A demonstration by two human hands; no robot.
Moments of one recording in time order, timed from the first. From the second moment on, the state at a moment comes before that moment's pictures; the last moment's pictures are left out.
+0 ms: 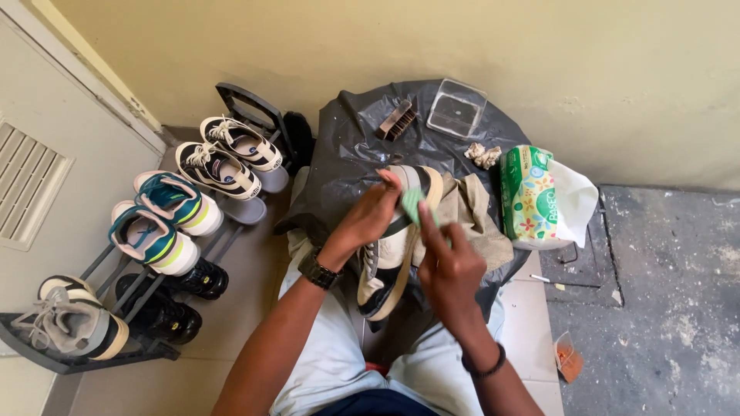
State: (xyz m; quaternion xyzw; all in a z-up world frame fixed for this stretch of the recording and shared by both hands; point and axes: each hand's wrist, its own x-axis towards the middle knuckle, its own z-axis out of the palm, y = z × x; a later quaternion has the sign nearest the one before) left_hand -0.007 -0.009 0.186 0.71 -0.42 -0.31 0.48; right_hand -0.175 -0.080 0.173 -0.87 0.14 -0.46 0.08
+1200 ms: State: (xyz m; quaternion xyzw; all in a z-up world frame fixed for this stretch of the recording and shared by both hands) left_hand 0.007 -0.017 0.149 0.62 -0.45 -0.31 0.56; right_hand -0.169 -0.058 0.184 -0.86 0.24 -0.43 0.13
